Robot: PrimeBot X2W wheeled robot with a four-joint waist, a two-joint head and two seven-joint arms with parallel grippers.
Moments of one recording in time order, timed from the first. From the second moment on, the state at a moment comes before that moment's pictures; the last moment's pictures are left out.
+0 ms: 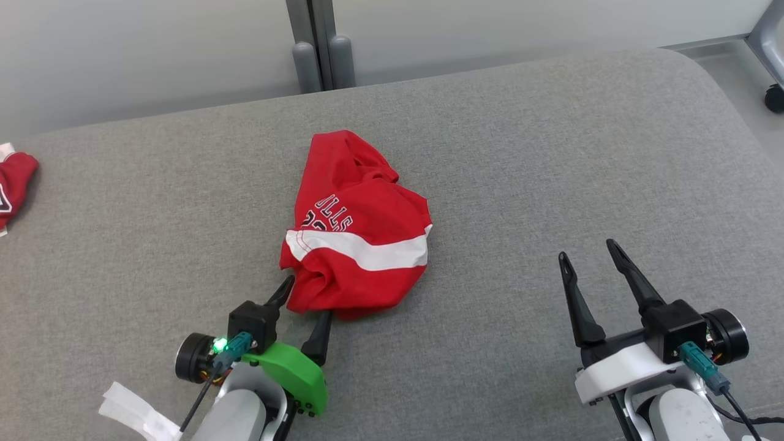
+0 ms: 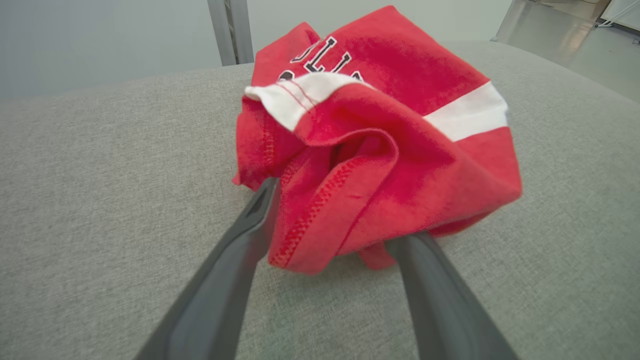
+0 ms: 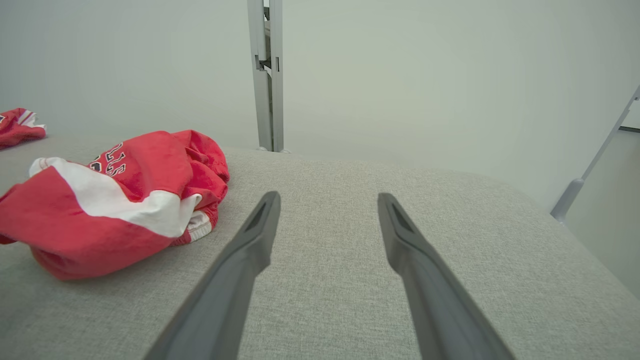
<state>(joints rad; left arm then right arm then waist) -0.33 0.10 -0.45 0.64 -0.33 -0.13 -0.26 -0.09 -0.05 0.06 0.11 0.01 0.13 -0.26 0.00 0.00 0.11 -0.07</state>
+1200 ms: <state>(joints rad) 0.01 0.05 -0.14 0.24 -0.32 -0.13 -0.26 -0.04 -0.05 0.04 0.14 0.05 0.13 -0.26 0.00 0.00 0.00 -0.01</state>
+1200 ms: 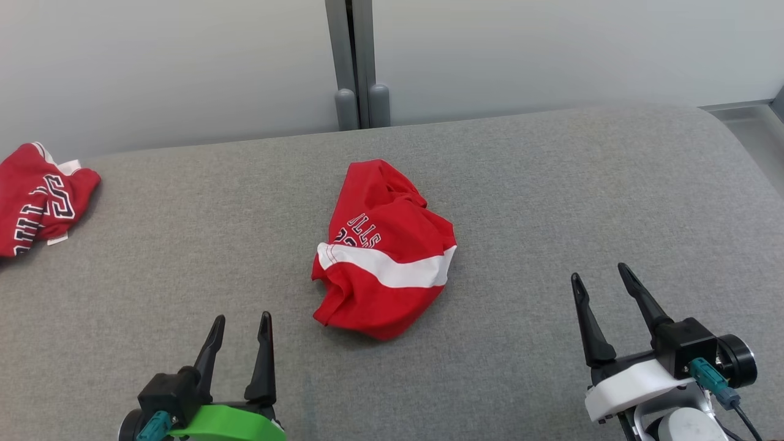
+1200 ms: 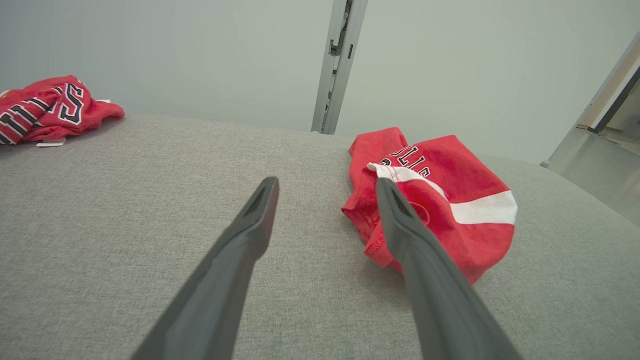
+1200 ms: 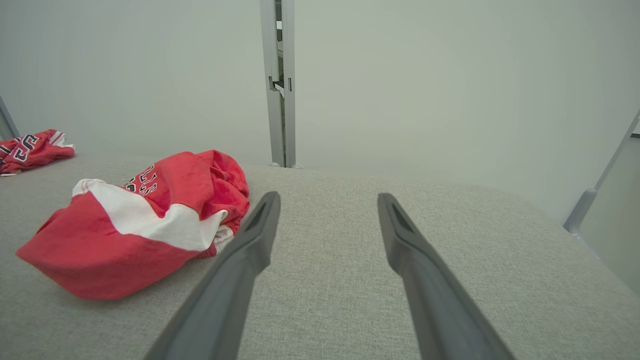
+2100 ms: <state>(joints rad) 0.01 0.05 -0.15 0.25 -0.34 -0.13 -0.26 -0.04 -0.05 0.03 0.15 0.05 0.13 -0.26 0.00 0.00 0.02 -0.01</state>
